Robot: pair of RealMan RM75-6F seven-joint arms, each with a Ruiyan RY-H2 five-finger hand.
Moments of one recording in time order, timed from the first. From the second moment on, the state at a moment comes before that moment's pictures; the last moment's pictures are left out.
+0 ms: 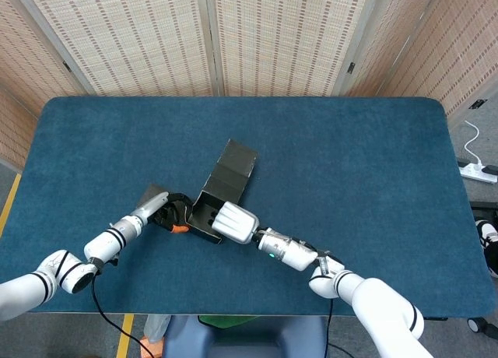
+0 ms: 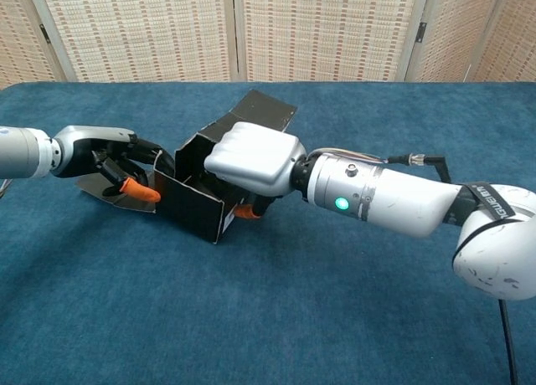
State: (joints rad) left arm -0.89 -1.45 -0.05 -1.13 1.43 0.52 -1.03; right arm 1.07 -2.05 -0.01 -0.58 -1.71 1.06 -0.01
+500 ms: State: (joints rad) left arm -0.87 -1.43 -0.06 -1.17 1.42 0.55 -0.96; right arm 1.10 -1.97 -0.01 -0.65 -1.73 1.07 -0.06
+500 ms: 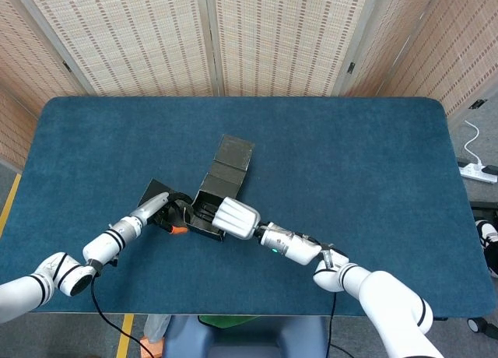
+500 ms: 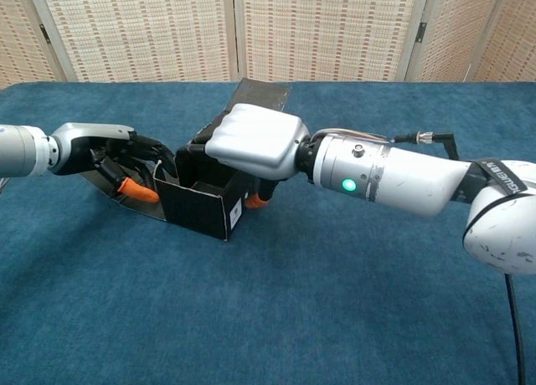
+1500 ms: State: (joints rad) left arm -0.68 -1.22 -0.09 -1.52 1.33 0.81 -0.70; right arm 0.79 -1.60 0.13 -1.56 -1.03 0.84 0.13
